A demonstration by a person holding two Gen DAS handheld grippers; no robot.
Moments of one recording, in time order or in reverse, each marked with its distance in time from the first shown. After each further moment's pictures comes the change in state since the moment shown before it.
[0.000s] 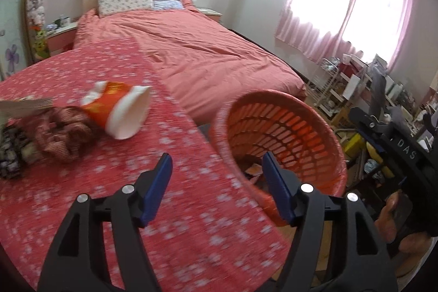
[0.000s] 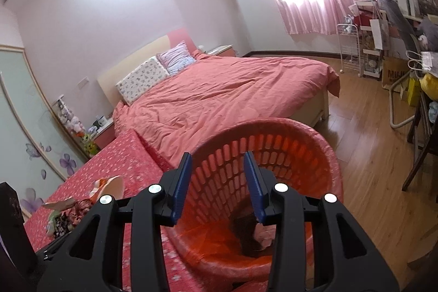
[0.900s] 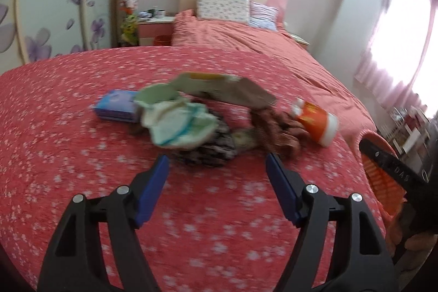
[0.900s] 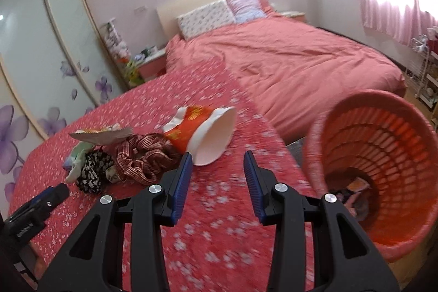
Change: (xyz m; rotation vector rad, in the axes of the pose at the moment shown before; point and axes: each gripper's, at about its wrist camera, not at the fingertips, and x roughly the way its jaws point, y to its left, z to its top) left arm -0.109 0.202 -0.029 -0.264 -0.098 0.350; right arm 0.075 0.154 -0.068 -0.293 0.270 0.208
